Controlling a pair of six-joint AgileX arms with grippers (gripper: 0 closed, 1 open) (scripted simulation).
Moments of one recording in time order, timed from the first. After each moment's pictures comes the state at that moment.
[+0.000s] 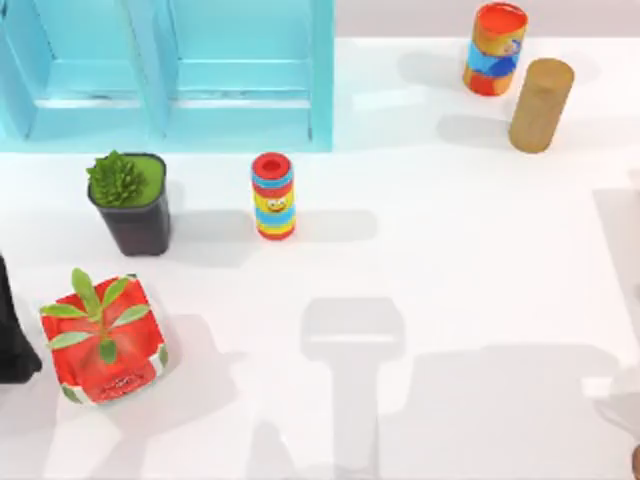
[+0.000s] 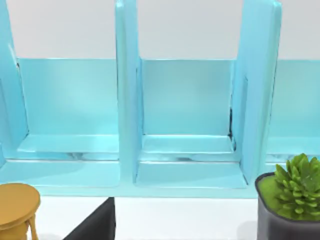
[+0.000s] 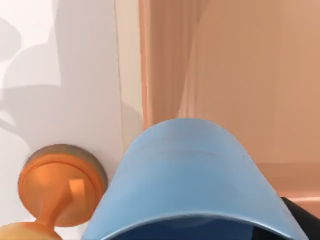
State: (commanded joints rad) left arm 0.00 0.00 0.00 0.00 0.00 0.00; right arm -0.28 1.45 1.19 -1.26 -0.01 -0.25
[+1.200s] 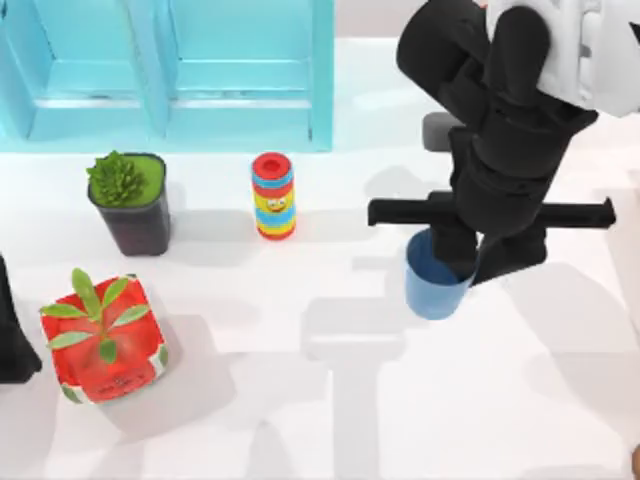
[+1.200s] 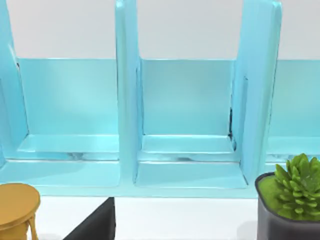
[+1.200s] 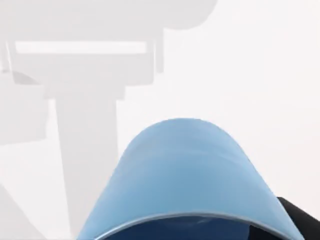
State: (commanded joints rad) left arm 0.00 0.00 0.00 0.00 0.00 0.00; right arm 0.63 1.86 1.59 -1.27 -0.02 0.65
